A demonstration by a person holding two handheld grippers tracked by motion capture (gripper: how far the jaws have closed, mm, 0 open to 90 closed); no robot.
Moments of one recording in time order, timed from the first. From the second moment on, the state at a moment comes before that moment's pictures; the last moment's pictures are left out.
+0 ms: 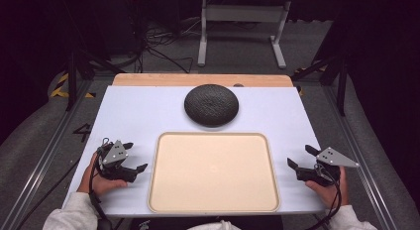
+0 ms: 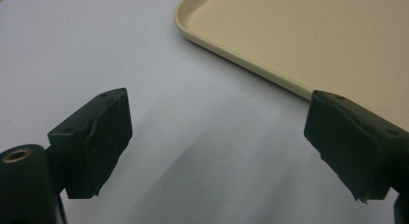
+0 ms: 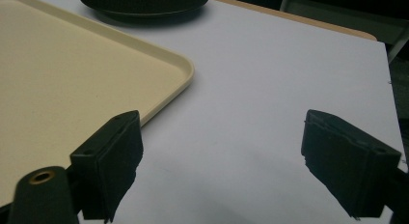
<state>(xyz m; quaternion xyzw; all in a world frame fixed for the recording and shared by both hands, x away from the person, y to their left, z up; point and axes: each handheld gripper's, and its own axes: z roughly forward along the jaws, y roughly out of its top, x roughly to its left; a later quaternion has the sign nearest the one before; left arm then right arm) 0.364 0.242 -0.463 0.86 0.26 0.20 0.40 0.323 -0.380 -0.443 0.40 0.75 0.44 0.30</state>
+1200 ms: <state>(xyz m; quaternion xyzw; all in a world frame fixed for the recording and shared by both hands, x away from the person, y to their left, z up) 0.462 0.229 -0.421 0.86 0.27 0.21 0.39 0.329 -0.371 -0.442 0.41 0.74 0.45 0.30</state>
